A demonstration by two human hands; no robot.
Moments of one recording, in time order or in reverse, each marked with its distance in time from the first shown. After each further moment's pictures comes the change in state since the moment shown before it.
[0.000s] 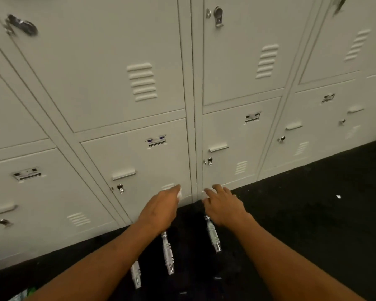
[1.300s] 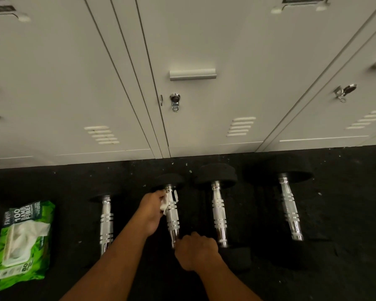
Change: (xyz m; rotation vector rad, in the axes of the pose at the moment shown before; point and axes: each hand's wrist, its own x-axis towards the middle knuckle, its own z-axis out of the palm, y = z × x) left_hand -0.049 -0.269 0.230 -1.448 0.013 -1.217; right_hand 0.049 -0.147 0.312 -0.235 -0.837 -0.165
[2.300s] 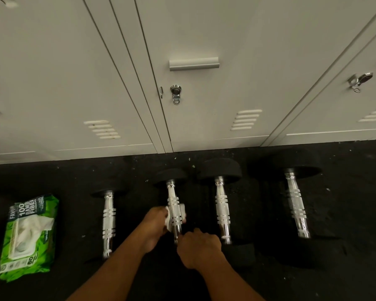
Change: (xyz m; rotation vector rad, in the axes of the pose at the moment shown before) left_hand -0.023 -0.033 -0.012 0.247 -0.150 -0.039; right_hand -0.006 0.001 -0.003 0.016 0.002 -0.019
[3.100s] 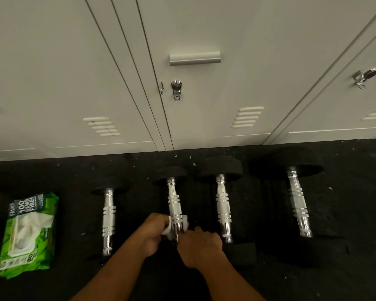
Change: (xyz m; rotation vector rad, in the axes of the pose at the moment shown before) left_hand 0.011 -0.020 -0.005 0.043 0.037 -0.142; right_hand 0.001 0.000 0.002 -0.003 -0.002 0.021
